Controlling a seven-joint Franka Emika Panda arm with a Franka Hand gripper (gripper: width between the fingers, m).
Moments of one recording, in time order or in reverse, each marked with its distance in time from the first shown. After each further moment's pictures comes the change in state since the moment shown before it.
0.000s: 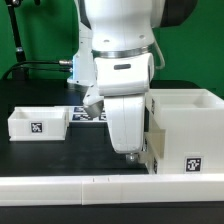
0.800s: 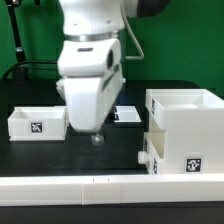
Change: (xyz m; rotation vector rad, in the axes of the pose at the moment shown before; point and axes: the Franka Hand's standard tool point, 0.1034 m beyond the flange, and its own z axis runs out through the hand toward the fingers) arm -0.056 -0.031 -0.028 -0.014 -0.026 0.108
